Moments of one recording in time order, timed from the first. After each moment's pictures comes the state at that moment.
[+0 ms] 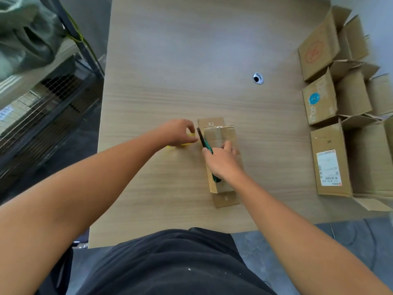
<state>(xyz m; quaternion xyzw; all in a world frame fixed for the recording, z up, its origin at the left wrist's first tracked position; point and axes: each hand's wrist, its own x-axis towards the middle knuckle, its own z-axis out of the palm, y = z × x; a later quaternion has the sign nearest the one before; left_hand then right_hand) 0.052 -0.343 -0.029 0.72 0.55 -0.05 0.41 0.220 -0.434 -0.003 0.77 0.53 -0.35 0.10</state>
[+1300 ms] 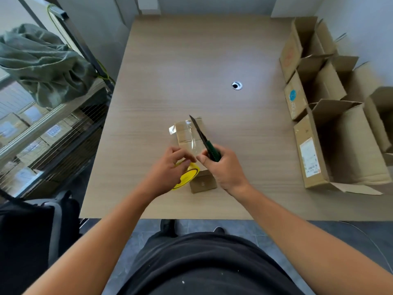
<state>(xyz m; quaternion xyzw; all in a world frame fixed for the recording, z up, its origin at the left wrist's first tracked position) 0.176 -0.562 0.069 0.60 0.60 0.26 0.46 0.359 -0.550 0.066 0.54 0.55 -0.51 -0.38</state>
